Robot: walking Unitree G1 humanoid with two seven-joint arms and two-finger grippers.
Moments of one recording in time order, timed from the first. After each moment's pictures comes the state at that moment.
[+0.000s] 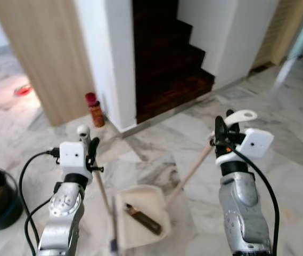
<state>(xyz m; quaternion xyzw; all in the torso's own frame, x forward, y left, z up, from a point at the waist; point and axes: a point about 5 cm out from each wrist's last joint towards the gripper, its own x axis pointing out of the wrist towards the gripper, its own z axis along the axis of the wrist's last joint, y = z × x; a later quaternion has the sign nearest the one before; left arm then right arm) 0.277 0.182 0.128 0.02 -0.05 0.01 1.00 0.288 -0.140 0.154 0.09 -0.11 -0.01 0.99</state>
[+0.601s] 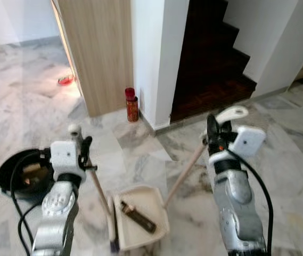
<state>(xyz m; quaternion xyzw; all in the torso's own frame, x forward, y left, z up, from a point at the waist) 0.276 0.187 0.133 0.03 -0.06 0.02 1.00 0.290 -0.136 0.155 0.11 -0.11 0.00 0.99</state>
